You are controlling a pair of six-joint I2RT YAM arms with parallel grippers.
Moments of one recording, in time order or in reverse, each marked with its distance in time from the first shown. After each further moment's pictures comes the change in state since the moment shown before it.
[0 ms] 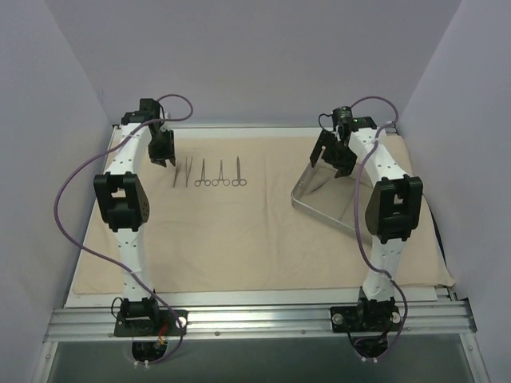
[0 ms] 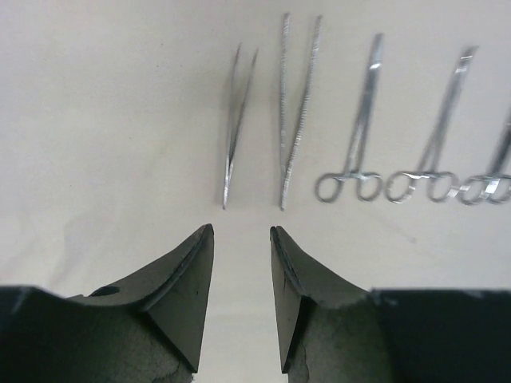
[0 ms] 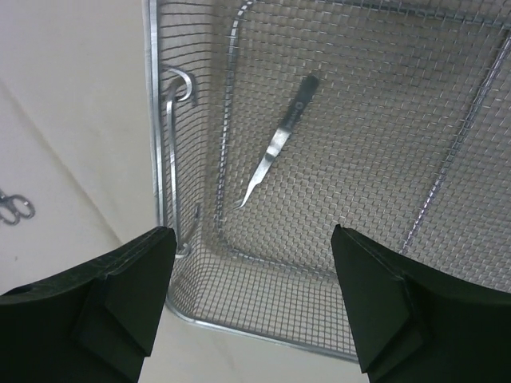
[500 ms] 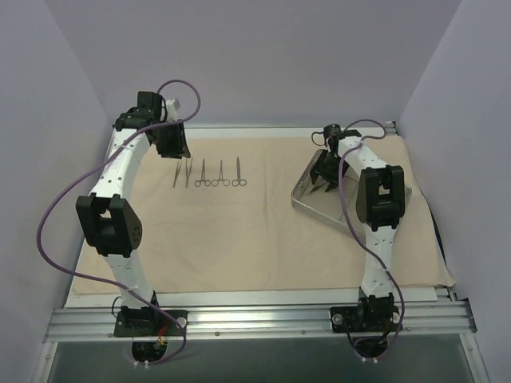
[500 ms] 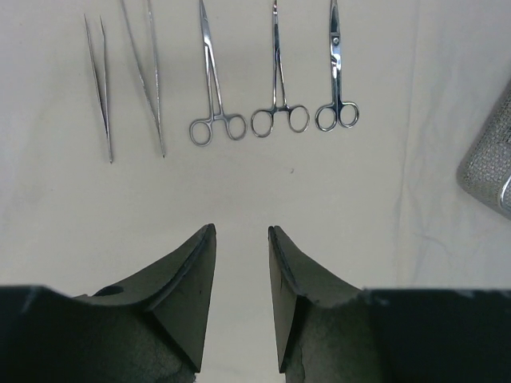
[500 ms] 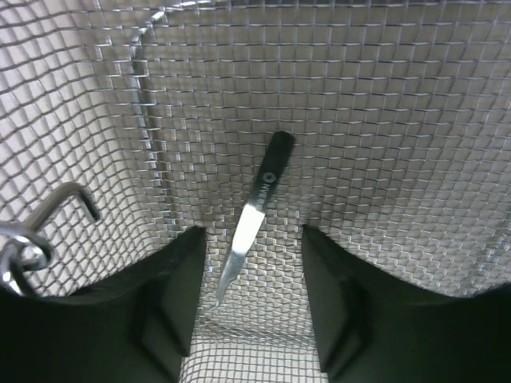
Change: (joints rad) left arm -0.085 -0.396 -0.254 0.113 0.182 -0.075; right arm -0.012 0.216 -0.029 0.061 0.029 0.140
